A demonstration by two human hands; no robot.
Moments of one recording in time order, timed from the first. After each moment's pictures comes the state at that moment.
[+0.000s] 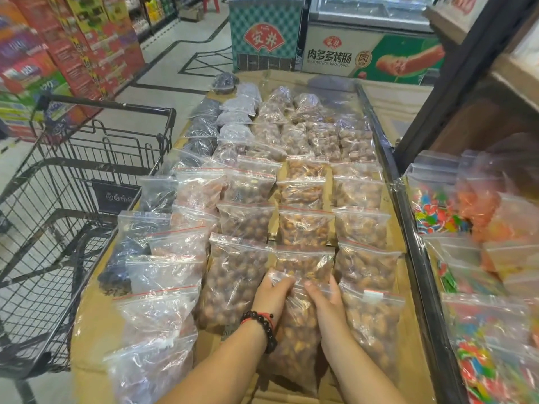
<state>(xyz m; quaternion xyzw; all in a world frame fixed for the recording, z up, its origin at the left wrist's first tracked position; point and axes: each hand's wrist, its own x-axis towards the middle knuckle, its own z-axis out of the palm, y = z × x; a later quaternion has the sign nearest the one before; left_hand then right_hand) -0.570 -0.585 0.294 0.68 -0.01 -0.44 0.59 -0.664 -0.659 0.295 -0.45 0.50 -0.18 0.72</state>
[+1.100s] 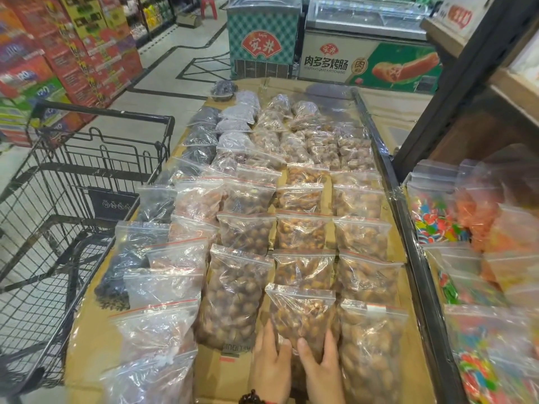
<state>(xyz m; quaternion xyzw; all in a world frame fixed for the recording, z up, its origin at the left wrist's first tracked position) -0.628 -0.533 0.275 0.83 -0.10 -0.36 0.42 -0.706 -0.601 0.268 -0.58 0.50 -0.17 0.62</state>
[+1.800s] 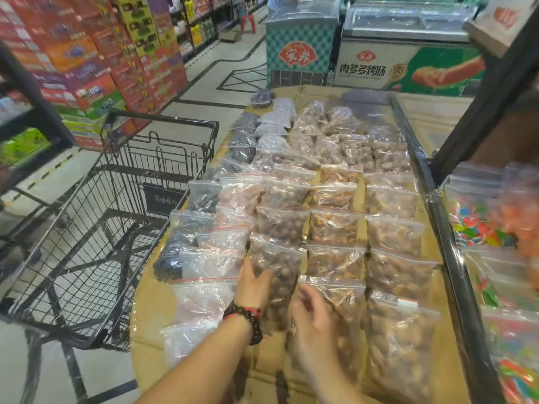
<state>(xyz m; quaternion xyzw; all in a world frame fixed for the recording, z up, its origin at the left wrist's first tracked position) -0.528 -0.506 0.340 0.83 -0.03 -0.27 0.50 -0.658 -0.562 0.338 -0.64 0.38 -0.15 0.65</state>
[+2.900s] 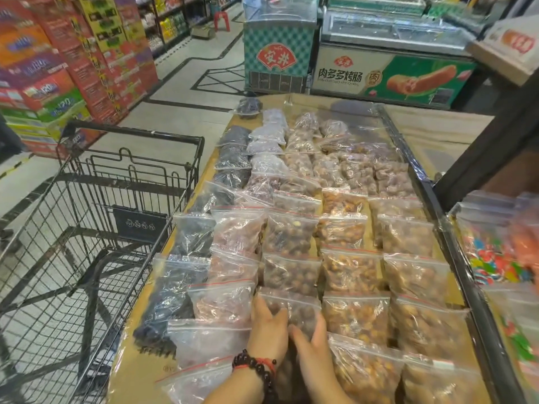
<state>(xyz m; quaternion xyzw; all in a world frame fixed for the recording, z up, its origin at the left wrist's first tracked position) -0.470 -0.531 0.343 0.78 -0.04 -0.36 0.51 -0.556 -0.589 0.293 -0.57 0.44 -0.13 0.68</state>
